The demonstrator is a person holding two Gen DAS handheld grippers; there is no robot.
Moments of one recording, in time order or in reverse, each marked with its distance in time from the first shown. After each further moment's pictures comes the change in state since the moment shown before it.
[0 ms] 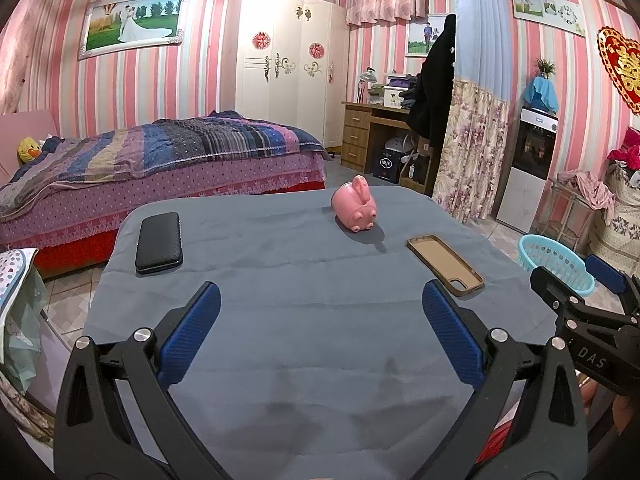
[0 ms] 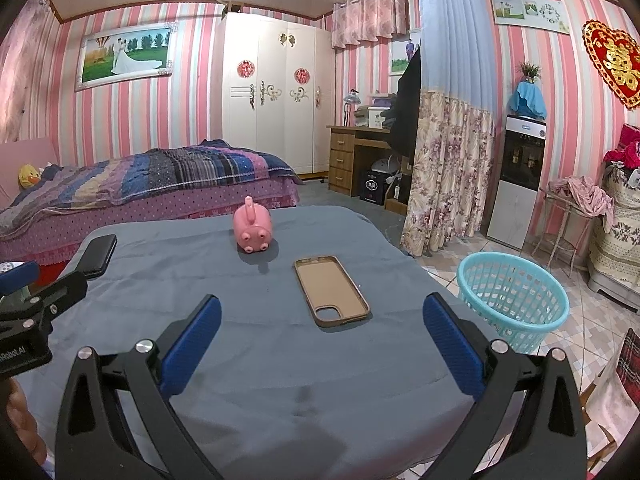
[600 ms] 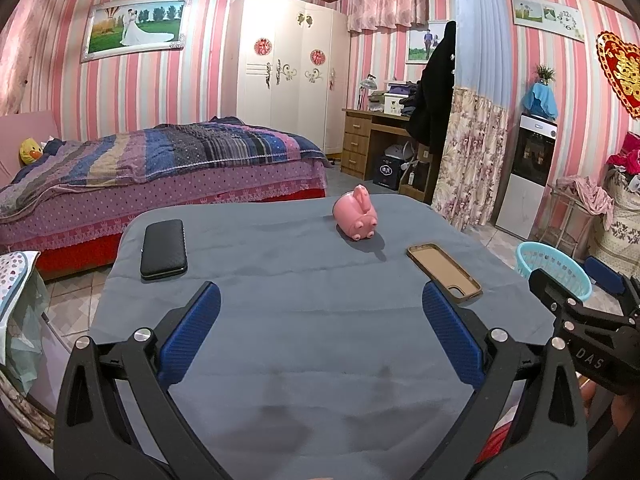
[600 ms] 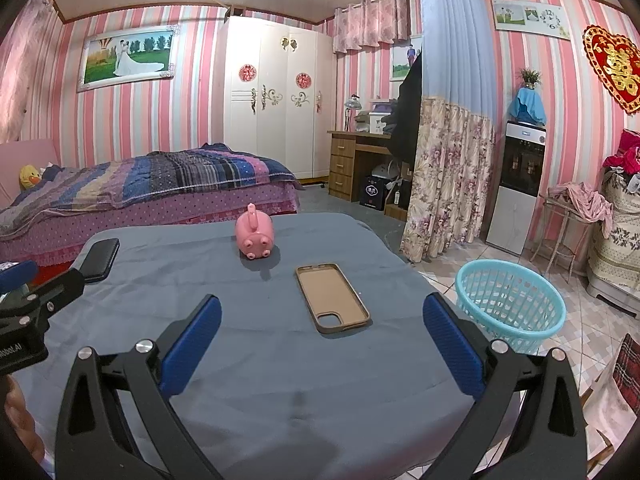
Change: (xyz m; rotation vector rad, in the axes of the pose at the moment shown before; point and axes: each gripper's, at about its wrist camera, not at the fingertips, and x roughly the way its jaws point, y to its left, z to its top) left arm -0.009 0.005 0.004 -0.001 -0.027 -0.001; right arm -0.008 0.002 0.008 0.000 -0.016 0.000
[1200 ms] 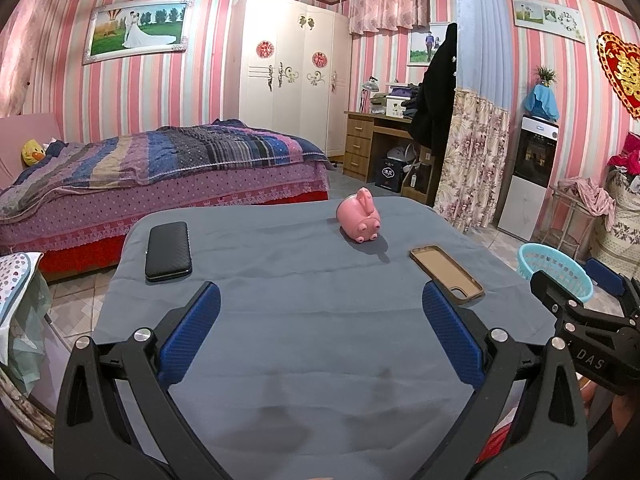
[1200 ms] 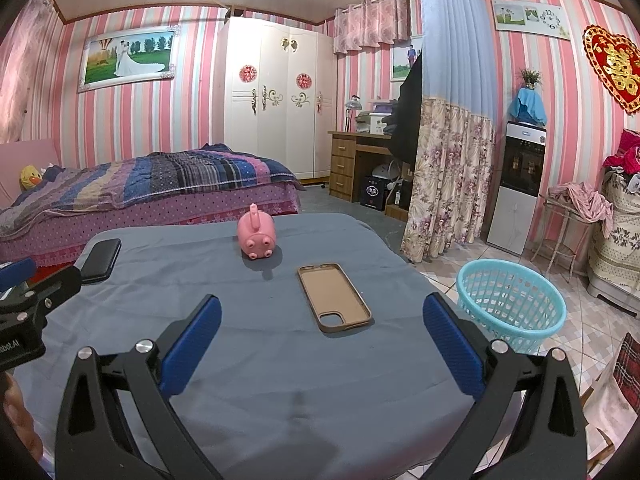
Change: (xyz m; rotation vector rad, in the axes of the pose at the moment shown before) left arm -0.003 0.004 0.000 -0.001 -0.005 0.003; right arm -0.002 0.001 0.001 0.002 -0.001 0.002
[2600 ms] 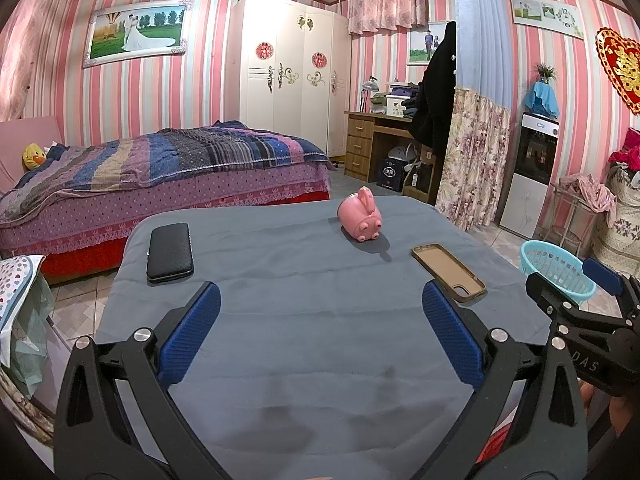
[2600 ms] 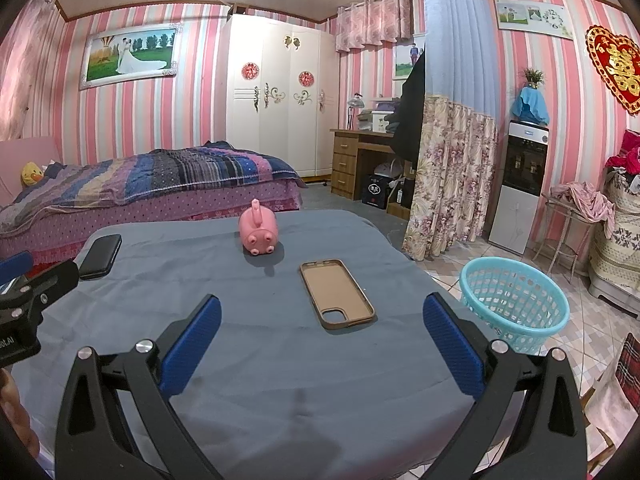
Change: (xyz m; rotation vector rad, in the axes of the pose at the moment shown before) left arm -0.002 0.004 0.000 0.005 0.000 0.006; right arm -0.002 0.003 -0.002 -0.001 0.003 0.007
